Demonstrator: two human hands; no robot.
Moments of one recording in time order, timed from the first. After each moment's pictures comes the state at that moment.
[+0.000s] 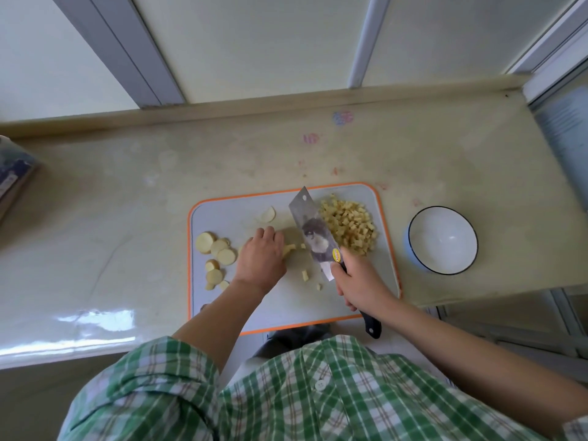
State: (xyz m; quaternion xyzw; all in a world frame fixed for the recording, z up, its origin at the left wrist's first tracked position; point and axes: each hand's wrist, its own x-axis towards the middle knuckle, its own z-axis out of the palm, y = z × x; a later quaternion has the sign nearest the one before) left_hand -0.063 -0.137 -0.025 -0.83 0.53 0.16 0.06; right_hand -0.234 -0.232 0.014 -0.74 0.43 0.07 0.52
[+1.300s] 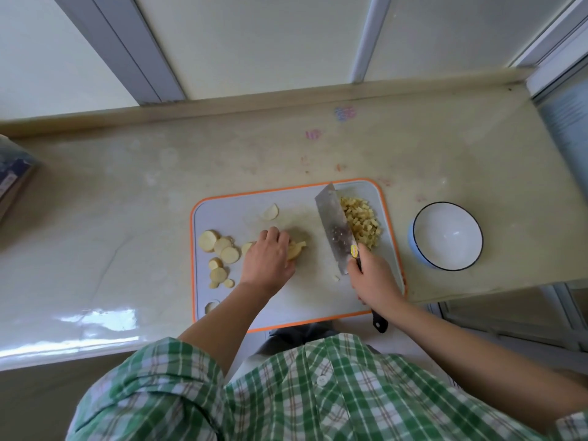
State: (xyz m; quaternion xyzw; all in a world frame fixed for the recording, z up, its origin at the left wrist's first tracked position) left_hand -0.066 -0.130 -0.035 -0.84 0.51 0.18 -0.03; right_hand -0.246 -0.239 -0.020 -0.80 0.46 0.03 0.39
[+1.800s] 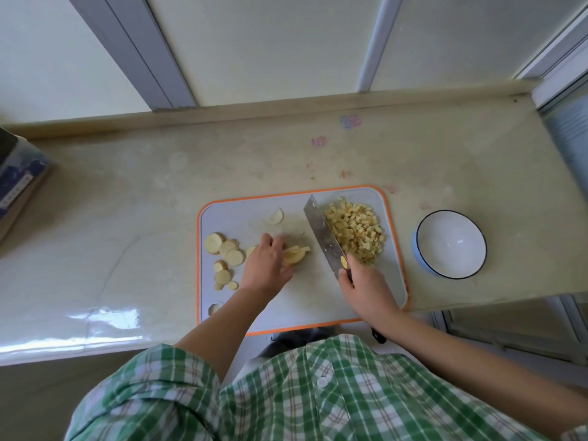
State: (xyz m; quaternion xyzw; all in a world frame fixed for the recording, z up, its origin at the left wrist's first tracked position) left_hand -0.064 -0.120 -0.032 -0.86 0.44 0.25 -0.12; right_hand -0.240 -0.225 -0.011 -0.87 0.38 0.05 0.31
